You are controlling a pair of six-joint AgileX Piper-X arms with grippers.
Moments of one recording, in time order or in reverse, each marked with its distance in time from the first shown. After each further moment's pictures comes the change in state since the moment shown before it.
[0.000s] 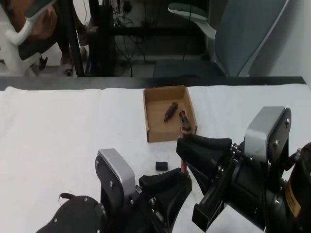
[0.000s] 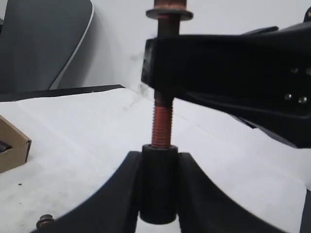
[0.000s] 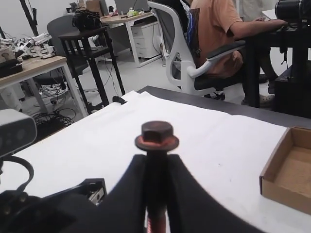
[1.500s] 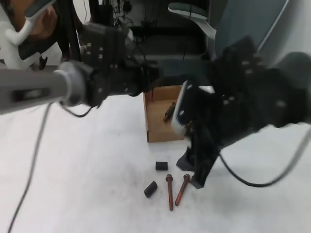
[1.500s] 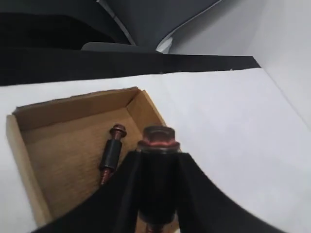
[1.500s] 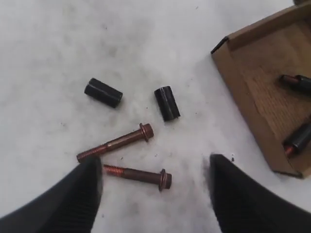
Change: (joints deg) left arm 33.9 33.1 -57.6 54.1 25.0 -7.0; right arm -18.7 33.7 -38.7 58.4 -14.3 -47.7
